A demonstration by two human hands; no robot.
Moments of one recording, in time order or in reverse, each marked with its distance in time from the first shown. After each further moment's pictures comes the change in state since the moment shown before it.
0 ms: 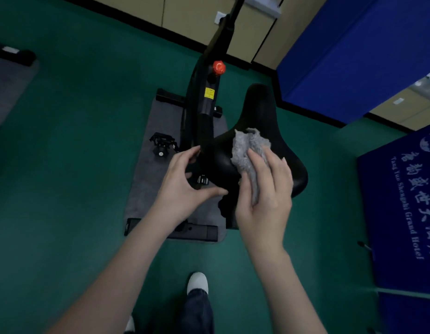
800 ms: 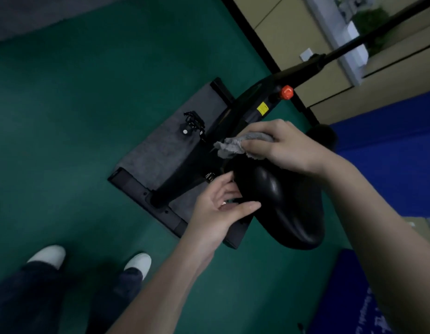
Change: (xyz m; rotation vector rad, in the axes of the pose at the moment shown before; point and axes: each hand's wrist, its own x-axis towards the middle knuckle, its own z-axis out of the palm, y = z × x) left_hand -0.037 0.009 0.081 -0.976 0.397 -0.263; right_hand 0.156 -0.020 0.049 -0.027 -1.383 -0.407
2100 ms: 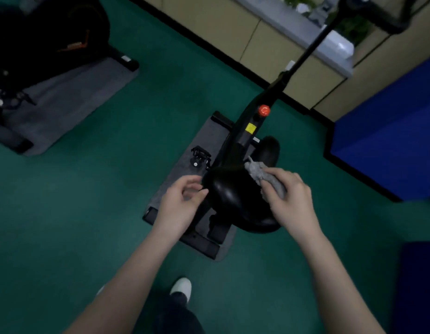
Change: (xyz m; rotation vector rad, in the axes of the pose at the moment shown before) left_hand -0.029 0.088 0.032 0.782 0.198 0.161; right_hand -0.144 0.035 0.026 0.265 0.740 0.161
